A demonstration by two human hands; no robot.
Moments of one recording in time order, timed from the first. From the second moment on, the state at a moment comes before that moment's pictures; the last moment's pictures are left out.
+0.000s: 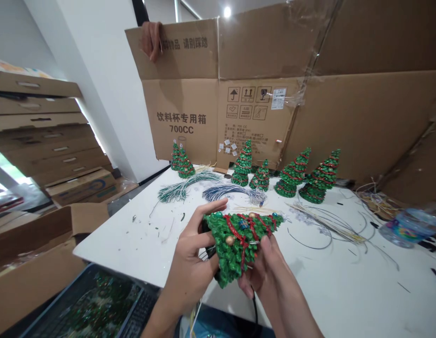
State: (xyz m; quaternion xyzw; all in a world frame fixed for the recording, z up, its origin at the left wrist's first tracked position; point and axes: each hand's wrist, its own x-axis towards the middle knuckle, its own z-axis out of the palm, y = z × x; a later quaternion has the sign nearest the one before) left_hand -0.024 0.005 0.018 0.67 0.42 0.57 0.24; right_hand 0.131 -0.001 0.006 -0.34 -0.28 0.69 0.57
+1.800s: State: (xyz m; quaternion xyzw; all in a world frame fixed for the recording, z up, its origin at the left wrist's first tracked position) left_hand -0.037 -0.002 0.021 0.71 0.34 0.50 0.36; right_hand 0.149 -0.004 0.012 -0.32 -0.30 0.73 0.52
